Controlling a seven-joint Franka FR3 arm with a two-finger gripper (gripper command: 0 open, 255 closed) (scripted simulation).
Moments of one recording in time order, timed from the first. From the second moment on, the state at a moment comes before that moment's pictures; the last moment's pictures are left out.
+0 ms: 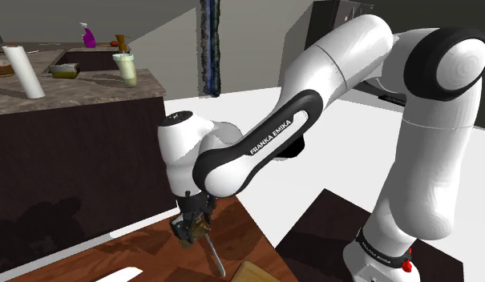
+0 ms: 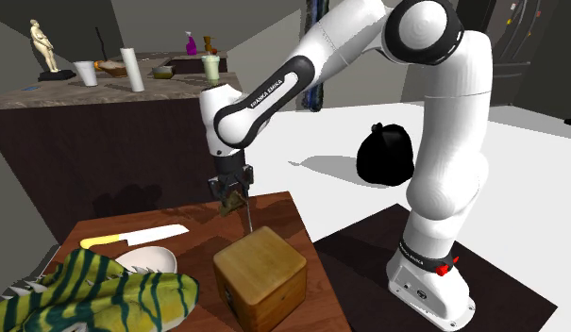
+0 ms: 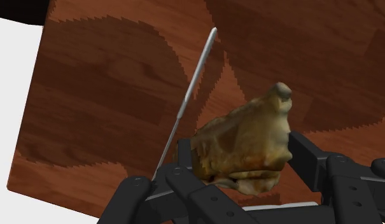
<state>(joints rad) 0.19 0.23 0.58 -2.09 -0.11 2.19 0.69</state>
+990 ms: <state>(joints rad) 0.17 0.12 0.60 -2.00 -0.03 2.01 0.64</state>
